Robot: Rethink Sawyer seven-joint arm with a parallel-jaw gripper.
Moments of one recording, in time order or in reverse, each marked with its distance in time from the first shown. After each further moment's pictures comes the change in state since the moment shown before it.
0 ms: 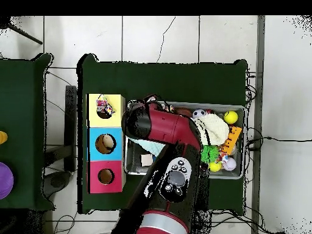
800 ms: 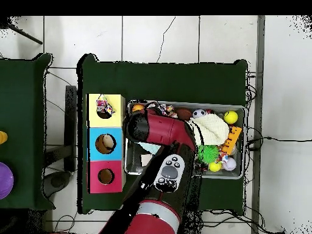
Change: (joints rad) arm 0.024 0.077 -0.034 0.001 0.000 -0.024 0.000
